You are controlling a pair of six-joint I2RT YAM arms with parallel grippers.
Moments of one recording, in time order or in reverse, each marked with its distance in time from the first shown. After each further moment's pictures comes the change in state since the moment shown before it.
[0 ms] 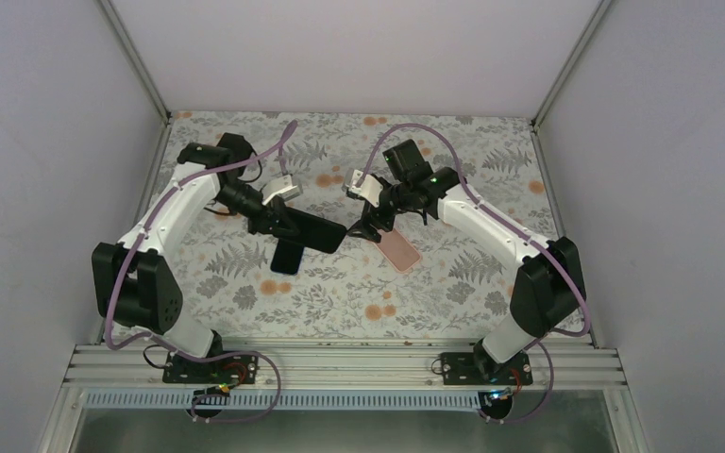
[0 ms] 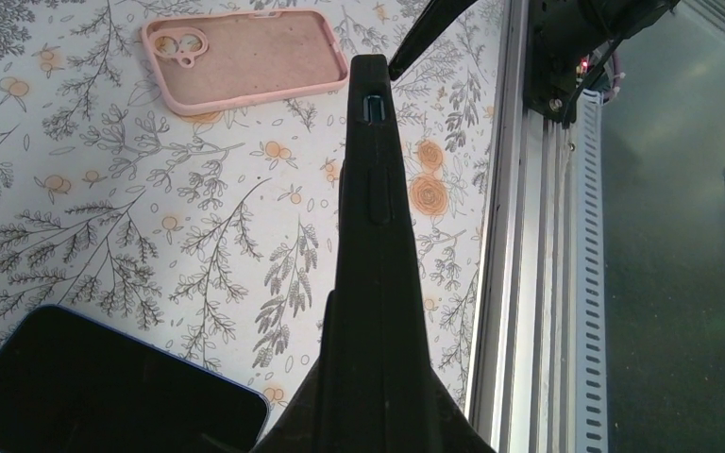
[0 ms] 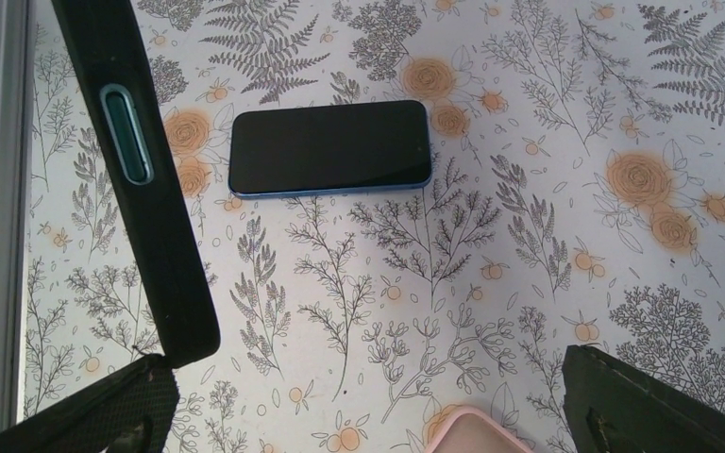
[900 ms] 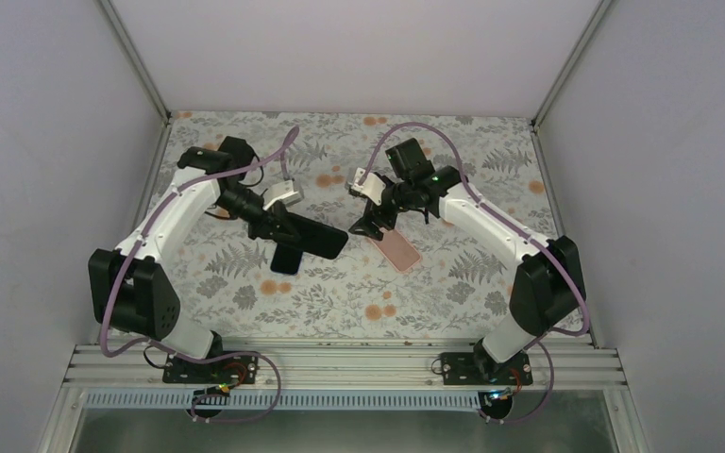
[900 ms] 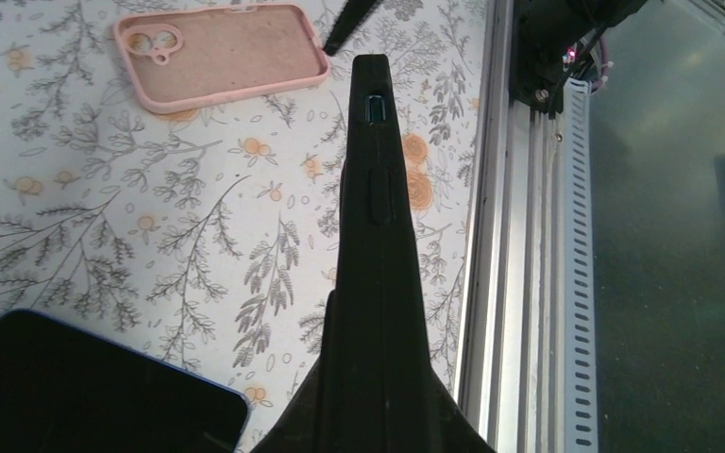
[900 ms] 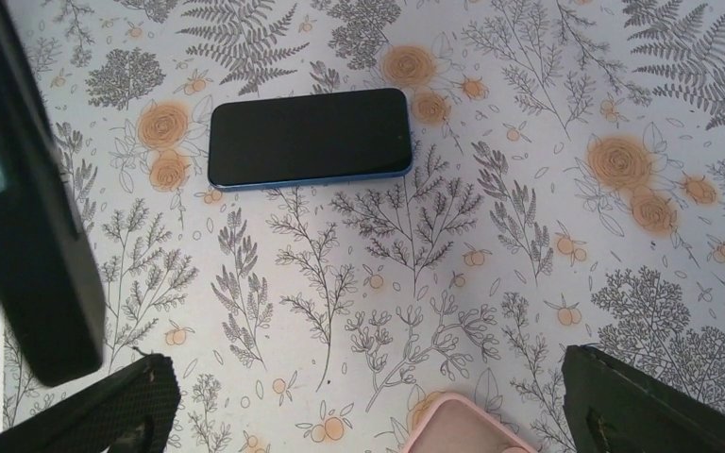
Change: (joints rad) left arm -0.013 -0.037 -0.025 -0.002 -0.006 0.000; right arm -0.014 0.003 0.000 0.001 0.007 0.000
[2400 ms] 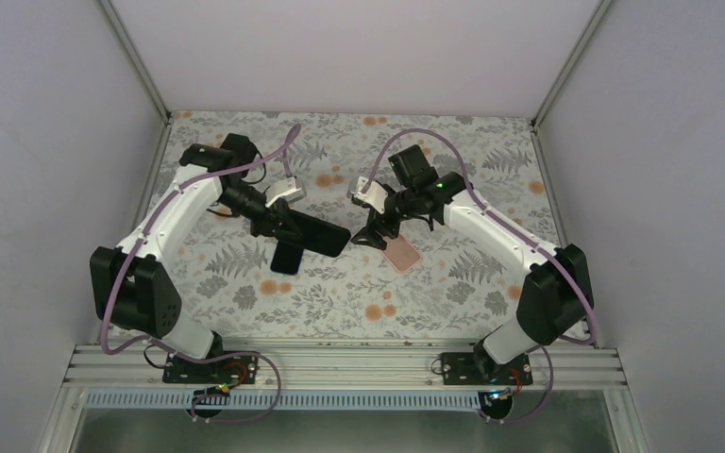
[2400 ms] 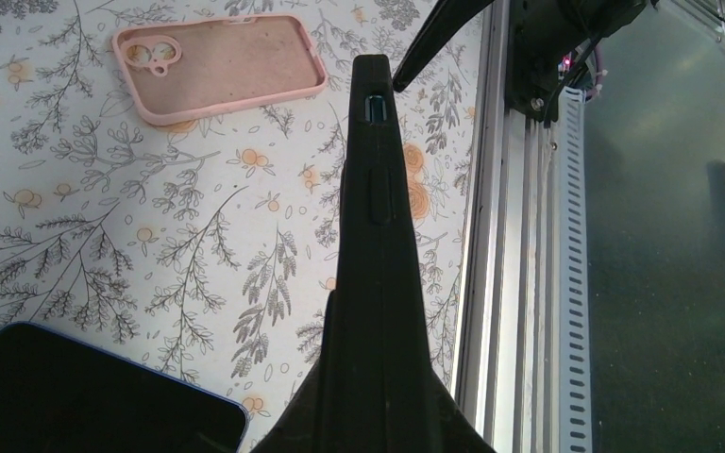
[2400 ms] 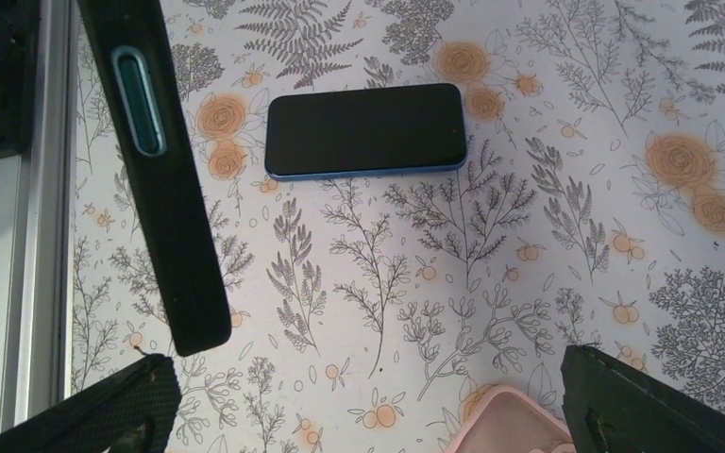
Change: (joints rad) left arm -0.022 0.012 0.029 -0.008 0.006 -0.022; right arm 0.016 -0.056 -0.053 -0.038 -0.046 -0.007
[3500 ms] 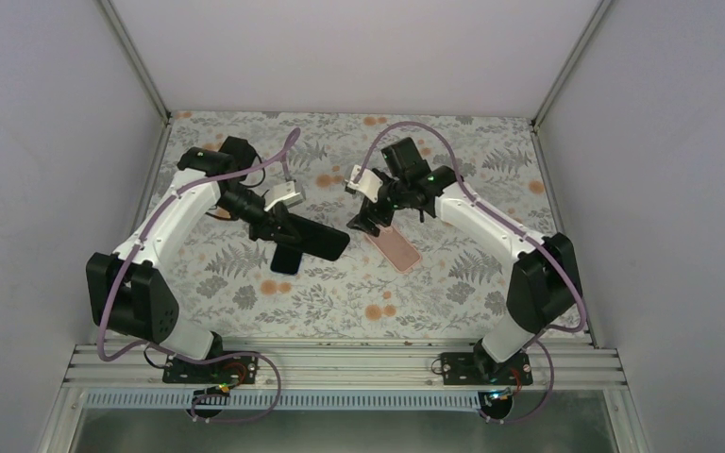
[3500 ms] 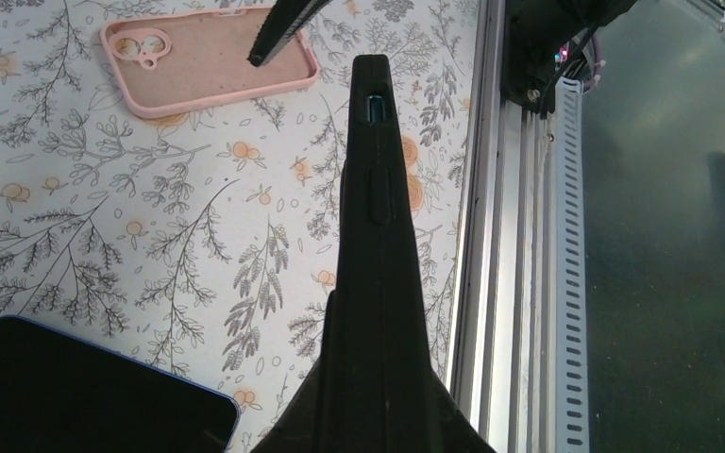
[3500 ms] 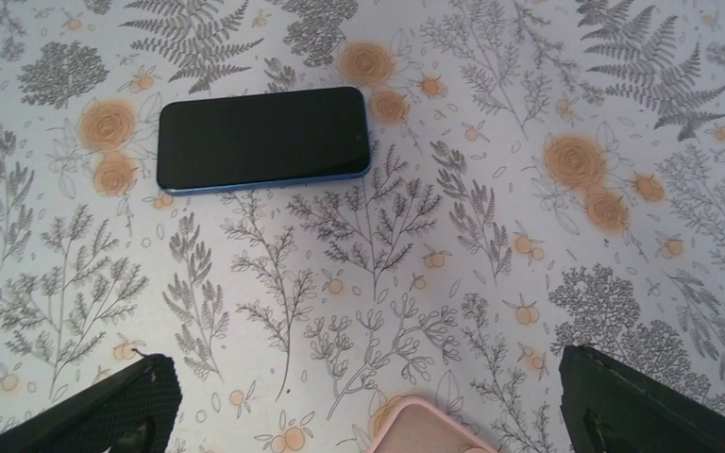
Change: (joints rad) left arm -0.005 -0.031 -0.027 -0.001 -0.008 0.004; right arm -0.002 0.081 0.063 0.086 0.137 0.023
